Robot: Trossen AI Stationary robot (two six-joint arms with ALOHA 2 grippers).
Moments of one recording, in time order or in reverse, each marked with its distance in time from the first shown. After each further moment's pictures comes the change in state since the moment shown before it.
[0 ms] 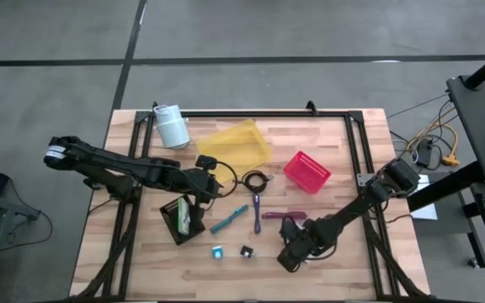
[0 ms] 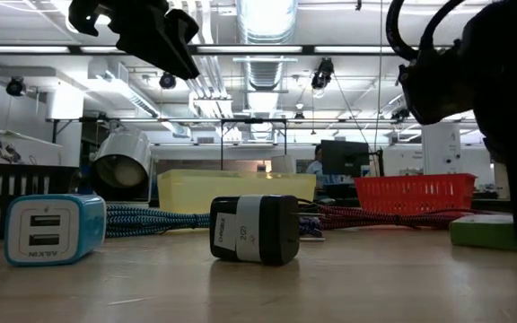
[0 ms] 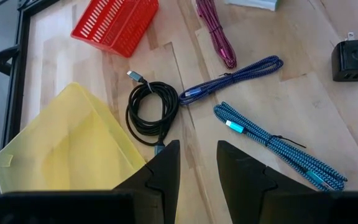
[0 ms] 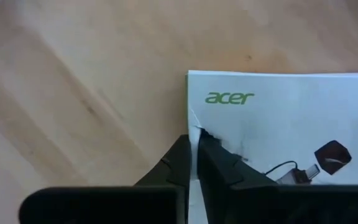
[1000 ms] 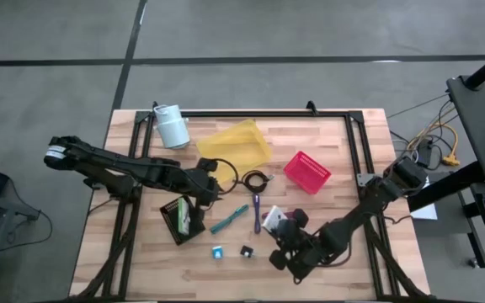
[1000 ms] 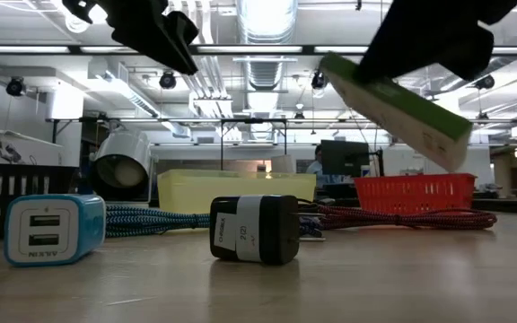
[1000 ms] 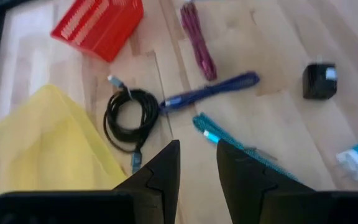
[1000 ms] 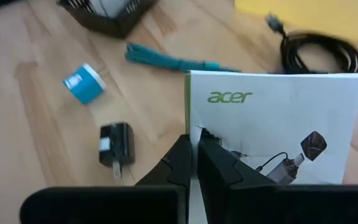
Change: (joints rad) left arm 0.000 0.000 0.000 0.023 0.082 -0.077; right arm 0.066 -0.066 0.127 0.048 0.670 -0.254
